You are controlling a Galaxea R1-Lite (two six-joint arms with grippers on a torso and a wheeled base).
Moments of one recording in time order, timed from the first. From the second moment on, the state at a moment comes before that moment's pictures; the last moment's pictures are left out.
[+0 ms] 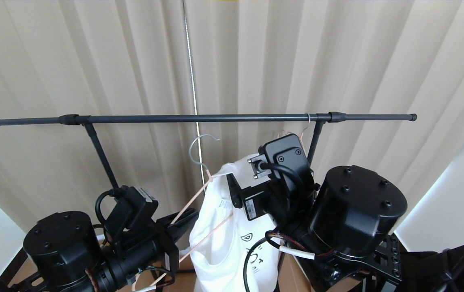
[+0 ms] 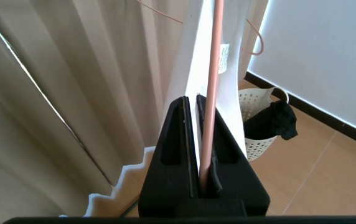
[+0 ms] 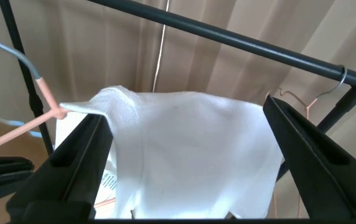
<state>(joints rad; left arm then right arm) -0.58 1.83 -0.15 -1.57 -0.14 0.10 1.00 1.90 -0.79 -1.14 -0.68 -0.20</state>
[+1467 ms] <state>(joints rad) -0.56 1.82 -0.14 -1.57 -0.23 0.06 0.86 1.67 -0.68 -0.83 -0.36 -0.28</state>
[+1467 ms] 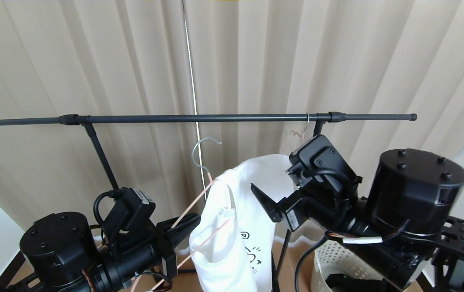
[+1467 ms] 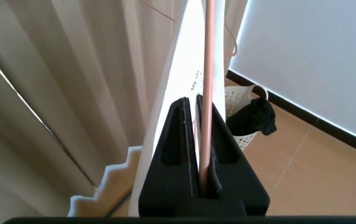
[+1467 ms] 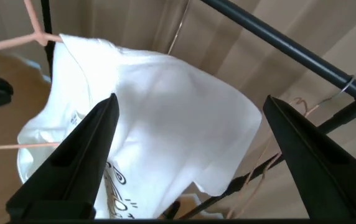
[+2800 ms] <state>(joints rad) -0.41 1.95 -0.20 -1.57 -0.84 0.30 0.46 1.64 -1.20 0.39 0.59 -0.84</state>
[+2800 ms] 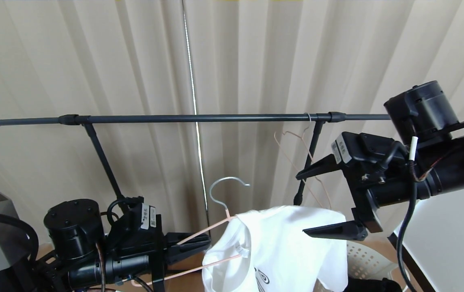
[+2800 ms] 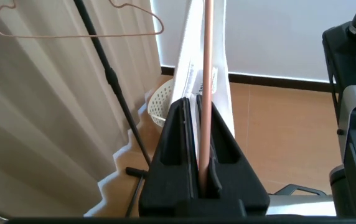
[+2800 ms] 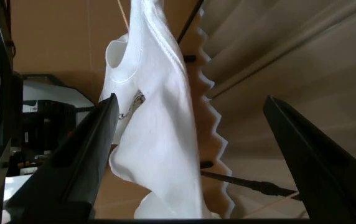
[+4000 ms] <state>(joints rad) -0.47 1.94 -0.22 -1.57 -0.83 0.30 0.52 1.77 -1.23 0.38 0.59 -0.84</state>
